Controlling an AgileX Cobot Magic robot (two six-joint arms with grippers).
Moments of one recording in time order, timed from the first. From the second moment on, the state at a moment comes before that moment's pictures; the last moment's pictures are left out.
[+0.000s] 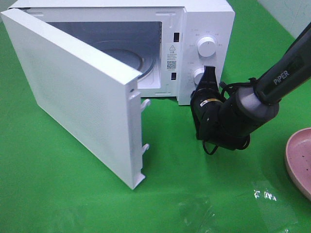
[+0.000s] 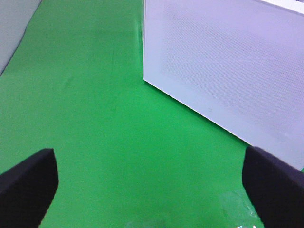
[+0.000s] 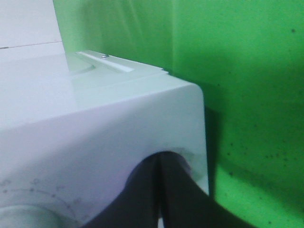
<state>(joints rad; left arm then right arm) 0.06 -0.01 -0.51 -0.17 1.04 0.12 0.57 2.21 -0.94 0.76 -0.95 1.30</state>
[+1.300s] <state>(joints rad) 0.06 -0.01 -0.51 -0.17 1.04 0.12 0.63 1.87 -0.59 0.56 -0.81 1.35</state>
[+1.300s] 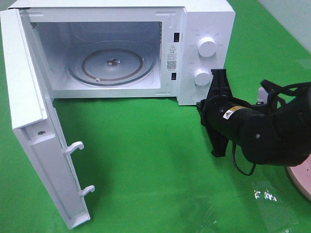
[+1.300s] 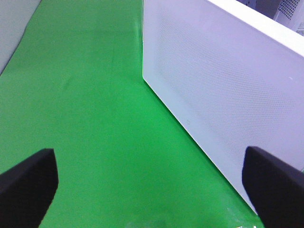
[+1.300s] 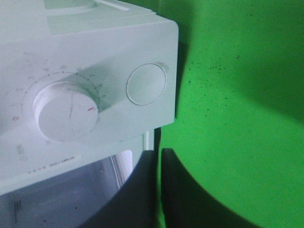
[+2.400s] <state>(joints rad) 0.06 -0.01 -0.51 -0.17 1.04 0.12 0.63 1.54 -0.70 0.45 0.17 0.00</state>
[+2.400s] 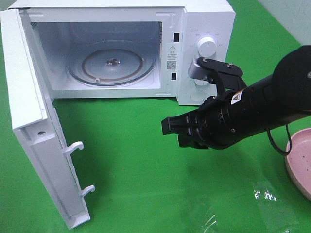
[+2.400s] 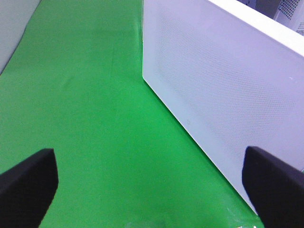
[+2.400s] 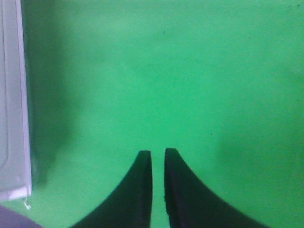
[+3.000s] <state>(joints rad) 0.06 -0.01 -0.51 -0.17 1.04 0.12 0.61 1.53 -0.85 -0.01 0.85 0.11</state>
